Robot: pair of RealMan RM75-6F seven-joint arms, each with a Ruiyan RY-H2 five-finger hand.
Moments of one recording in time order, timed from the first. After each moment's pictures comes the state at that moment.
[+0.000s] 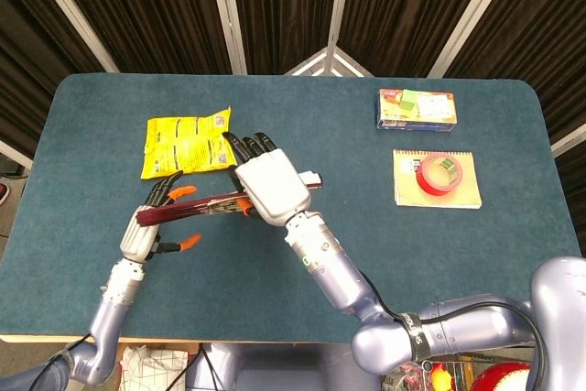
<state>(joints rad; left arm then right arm) -0.41 -1.74 -0.16 -1.16 1.58 1.36 -0.45 1.21 -1.45 0.47 -2.00 -0.60 1.22 -0.83</state>
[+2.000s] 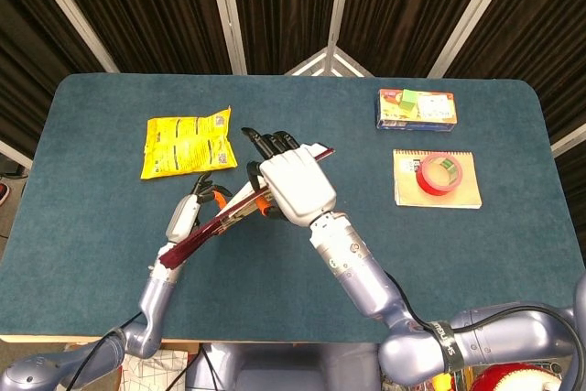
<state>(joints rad) -0.58 -2.00 -0.21 -0.84 1.43 1.21 -0.66 1.17 -1.30 0.43 -2.12 -0.61 1.25 -0.66</state>
